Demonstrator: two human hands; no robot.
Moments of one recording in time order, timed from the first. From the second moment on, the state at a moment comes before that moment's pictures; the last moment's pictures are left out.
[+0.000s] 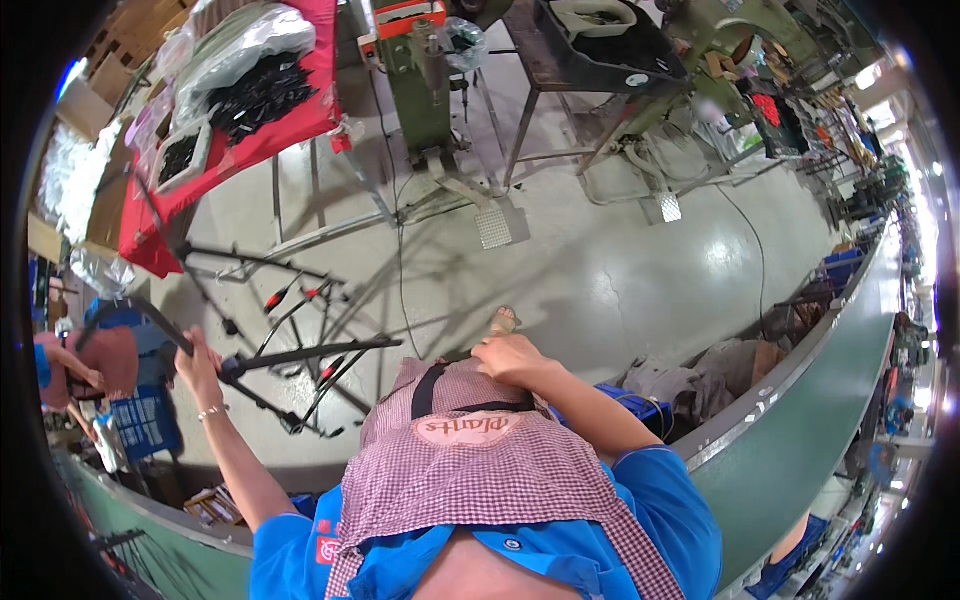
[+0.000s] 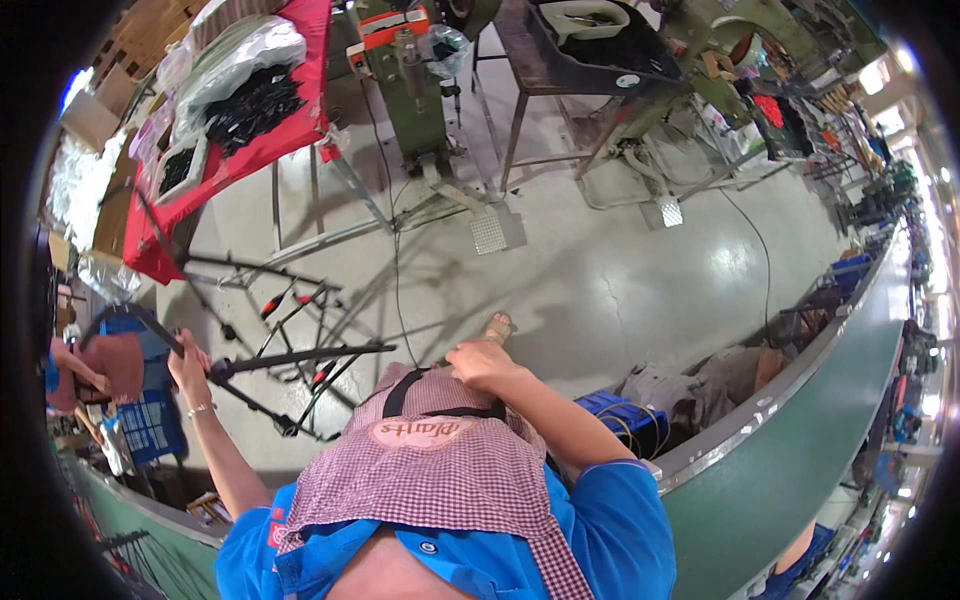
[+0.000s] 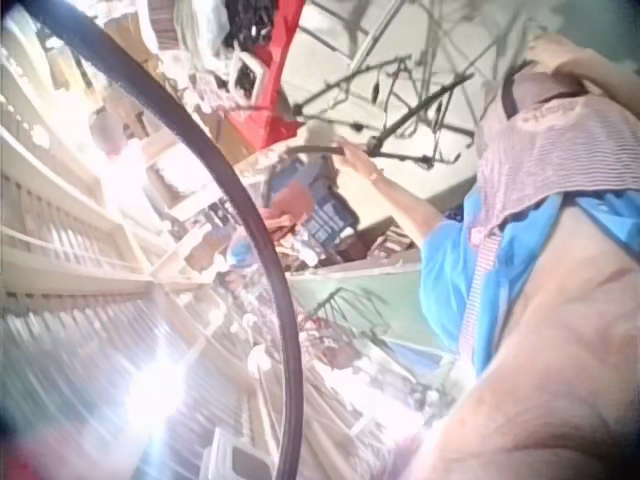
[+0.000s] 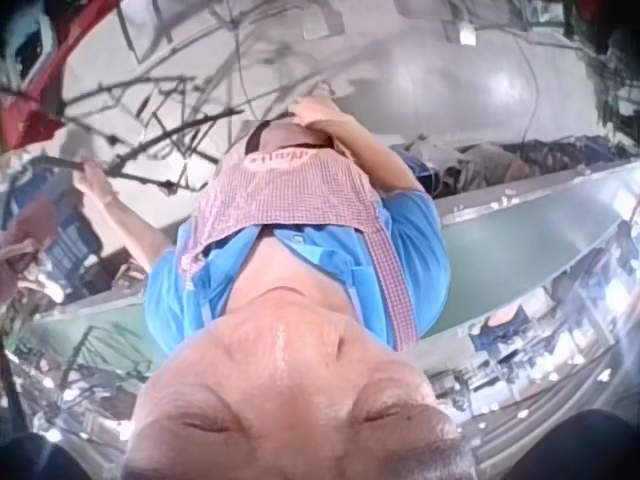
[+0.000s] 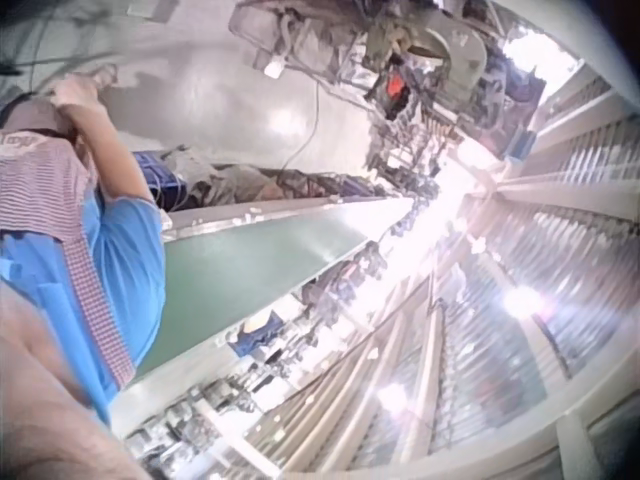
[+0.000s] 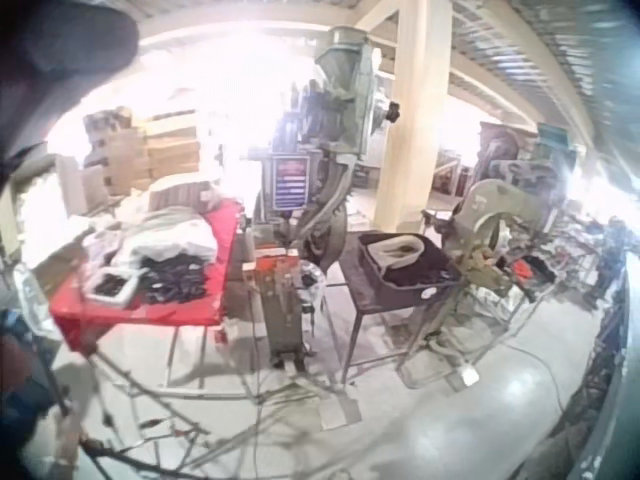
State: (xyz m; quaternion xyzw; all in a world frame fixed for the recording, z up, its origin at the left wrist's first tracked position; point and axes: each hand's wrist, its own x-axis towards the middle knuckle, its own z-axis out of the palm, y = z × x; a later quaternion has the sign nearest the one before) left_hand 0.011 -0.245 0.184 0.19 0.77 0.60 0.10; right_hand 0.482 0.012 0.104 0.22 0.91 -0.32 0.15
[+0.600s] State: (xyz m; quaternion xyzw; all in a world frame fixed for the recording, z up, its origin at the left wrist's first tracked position) left_hand -0.049 -0.260 0.074 -0.42 0.83 0.34 -0.15; right_hand 0.420 0.294 0.081 0.34 0.89 -0.30 0.01
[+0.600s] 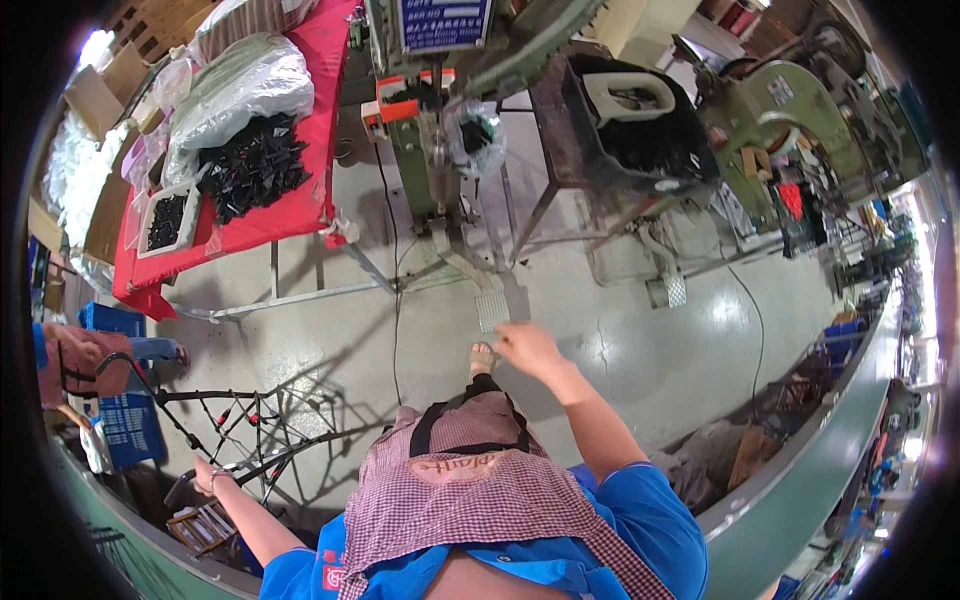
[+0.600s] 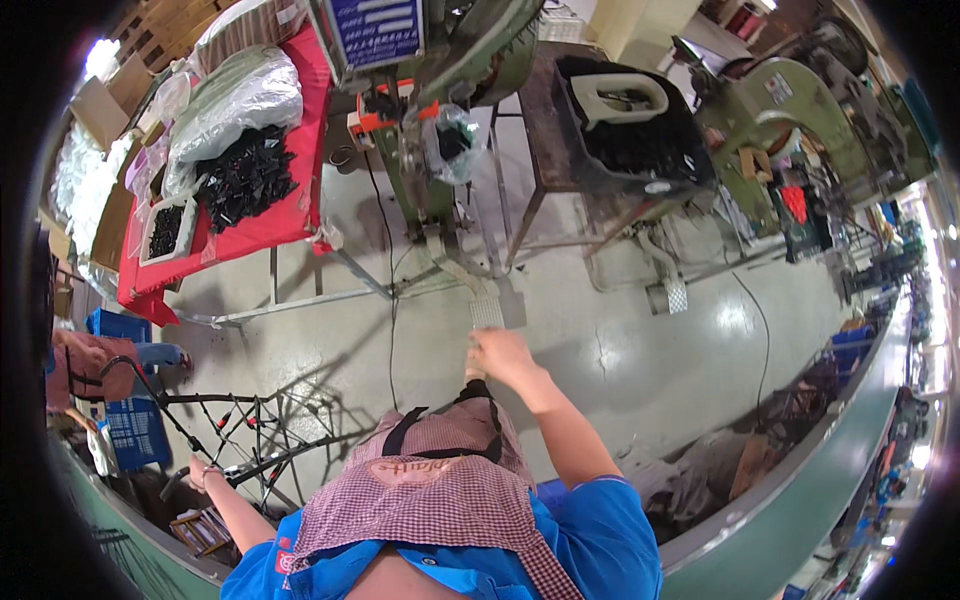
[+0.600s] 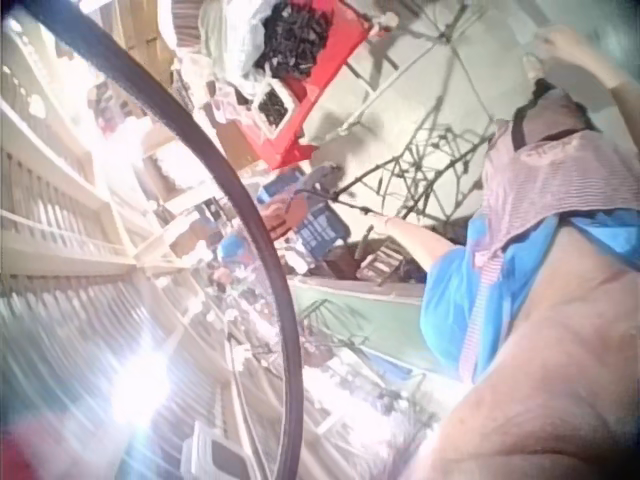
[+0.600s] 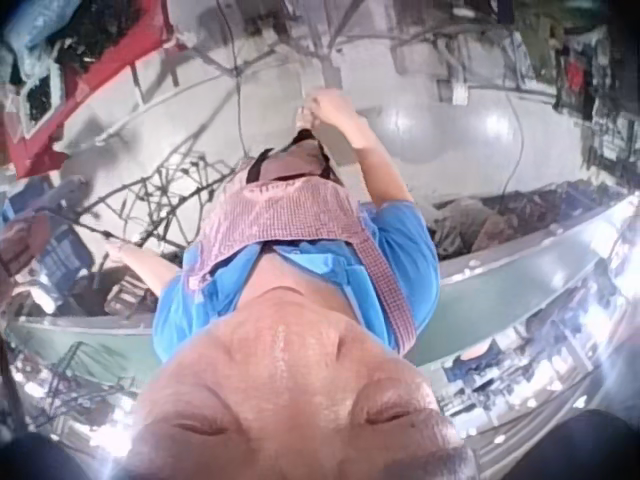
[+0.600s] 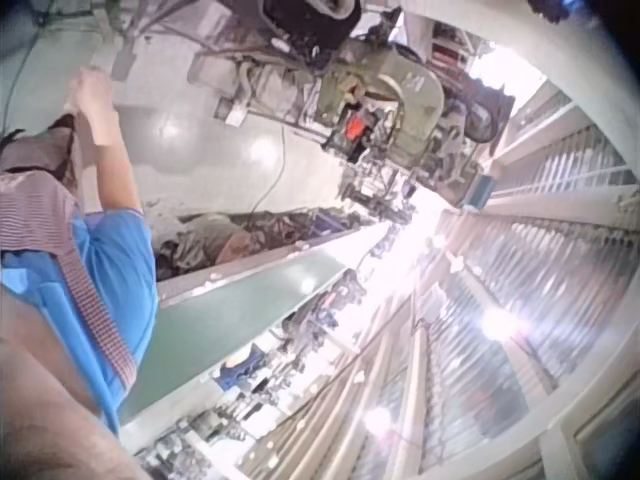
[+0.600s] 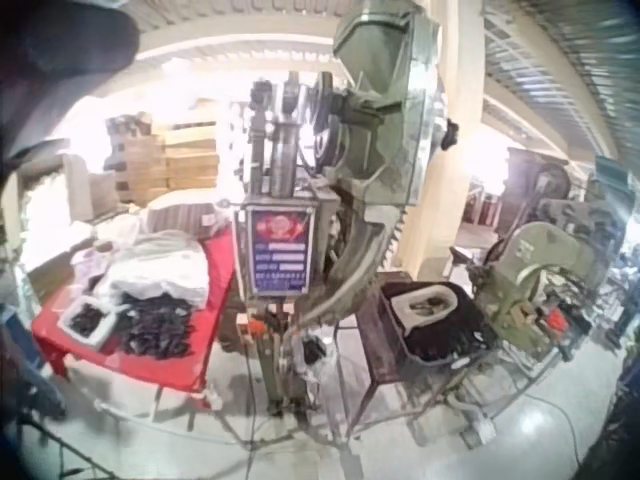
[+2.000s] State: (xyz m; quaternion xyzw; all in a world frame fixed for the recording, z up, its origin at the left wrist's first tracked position) left_hand -0.185 0.306 0.141 0.39 0.92 0.02 -0.06; right_hand 0.177 0.666 0.005 0.28 0.91 -0.21 -0.20
